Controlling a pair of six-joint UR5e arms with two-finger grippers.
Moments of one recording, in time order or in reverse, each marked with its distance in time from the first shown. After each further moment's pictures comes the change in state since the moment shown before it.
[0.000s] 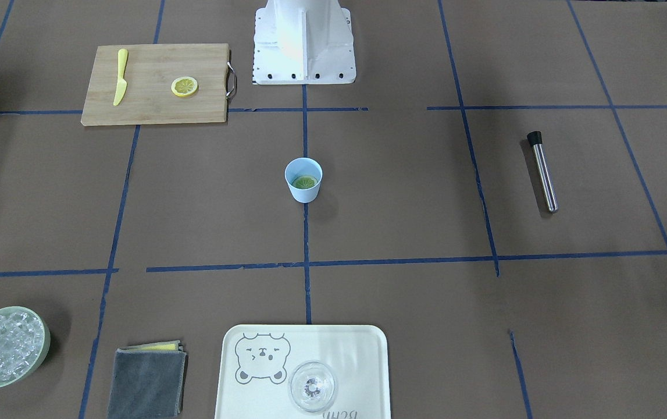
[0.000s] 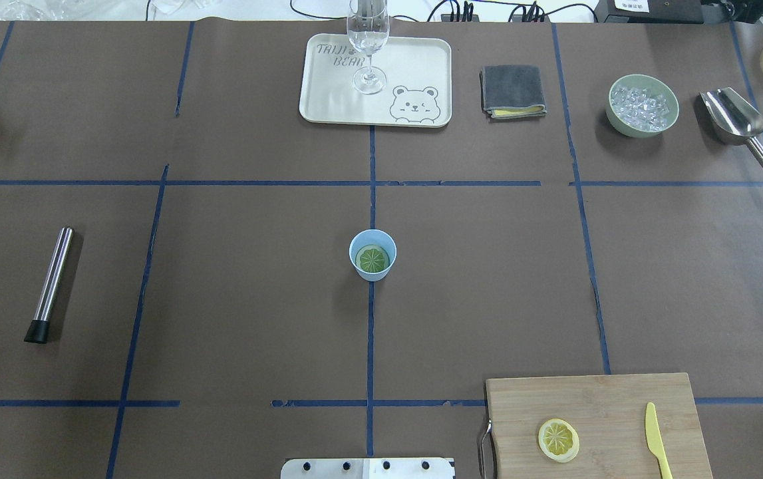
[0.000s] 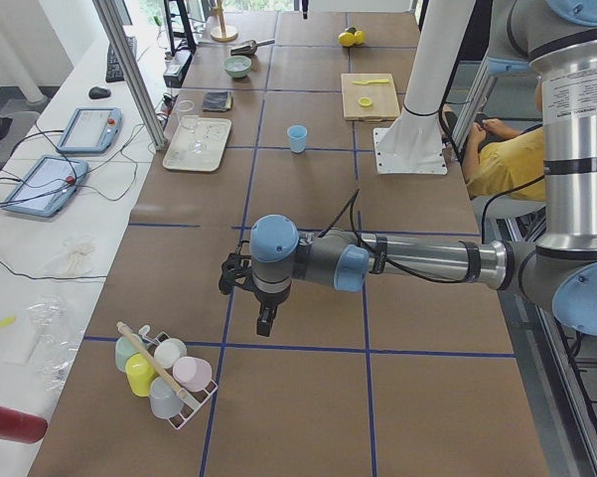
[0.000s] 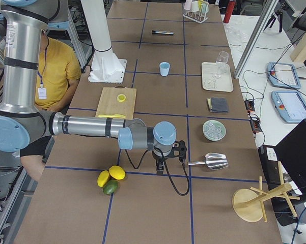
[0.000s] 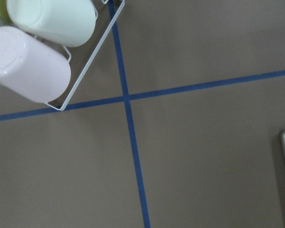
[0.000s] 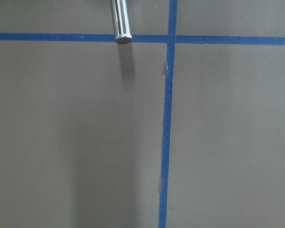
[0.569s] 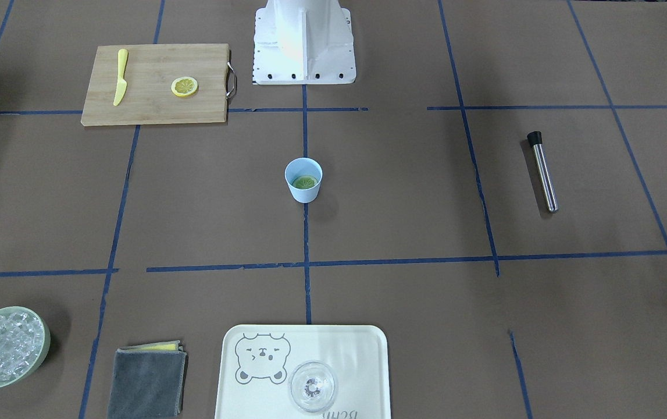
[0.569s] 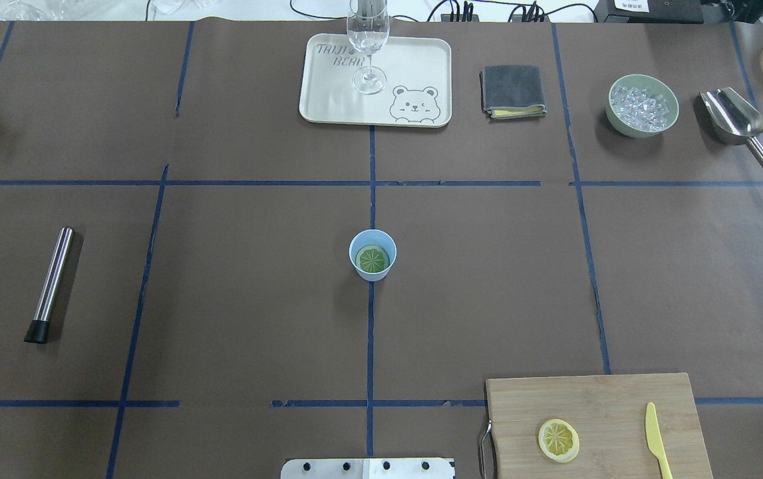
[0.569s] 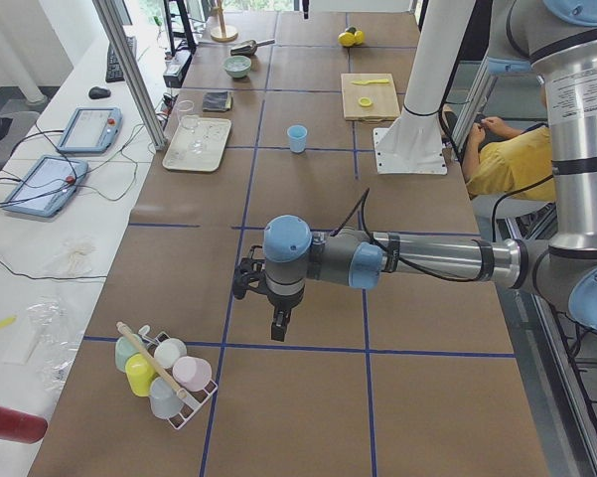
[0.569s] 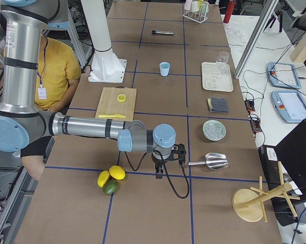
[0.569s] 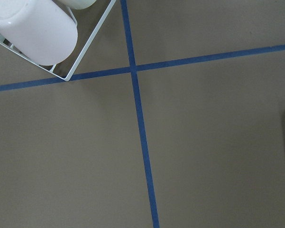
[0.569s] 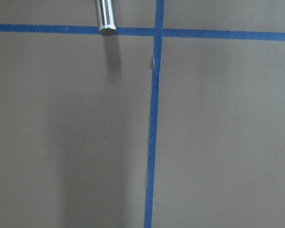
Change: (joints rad) left arm 0.013 0.004 -0.041 0.117 0.046 0.008; right arm 0.003 -0.005 -0.021 0.000 -0.017 -0.034
